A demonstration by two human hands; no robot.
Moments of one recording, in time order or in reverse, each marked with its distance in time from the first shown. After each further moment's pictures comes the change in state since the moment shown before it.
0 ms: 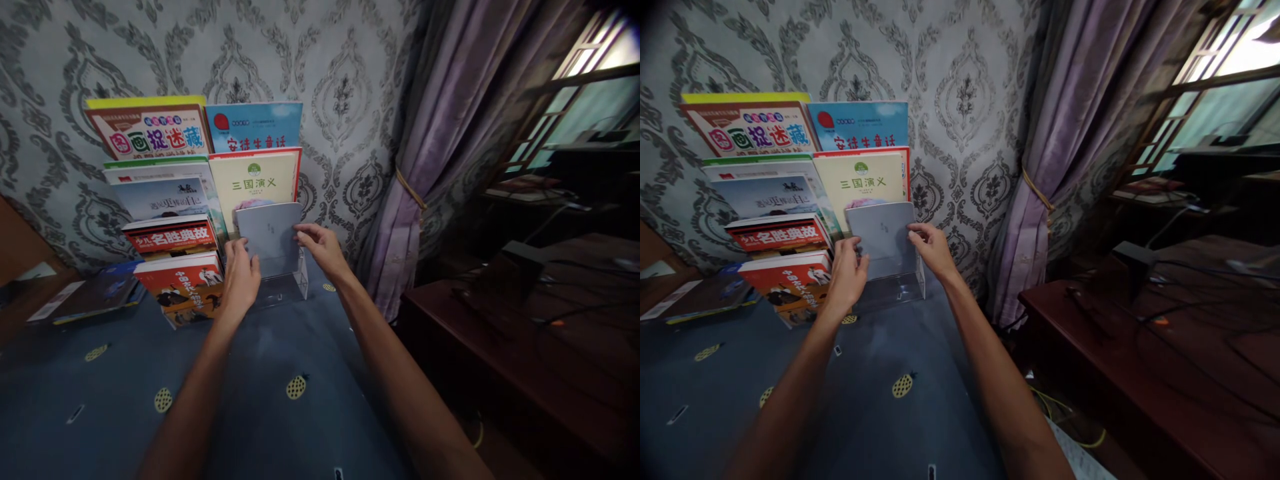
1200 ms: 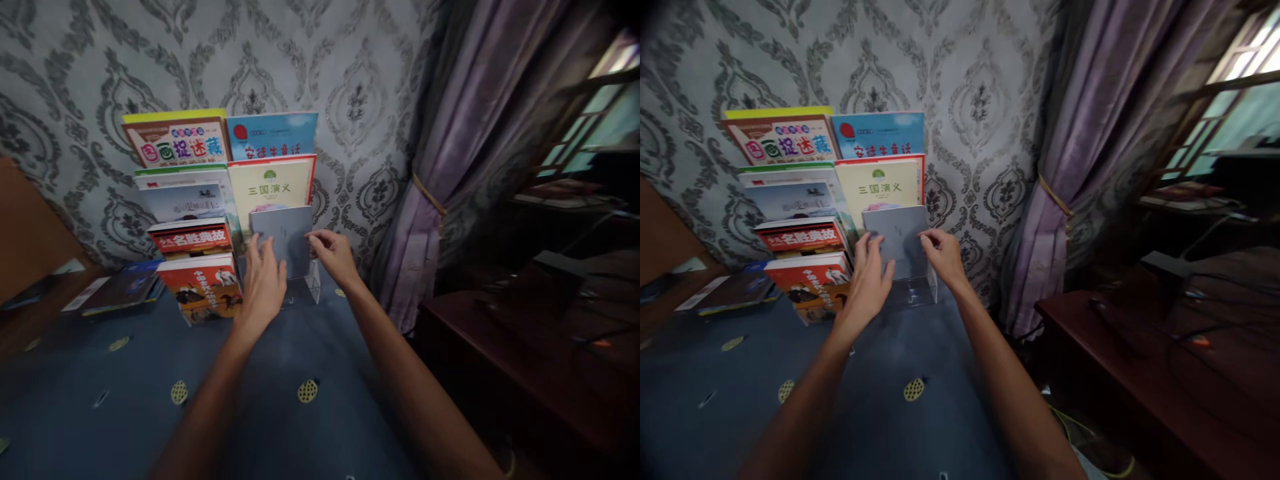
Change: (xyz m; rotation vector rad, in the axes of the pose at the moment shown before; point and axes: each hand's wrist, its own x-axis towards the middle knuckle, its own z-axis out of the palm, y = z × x) left_hand -0.011 0.029 -0.010 0.004 -0.037 0.134; right_hand -0.005 -0.020 0.009 -0.136 0.049 -0.035
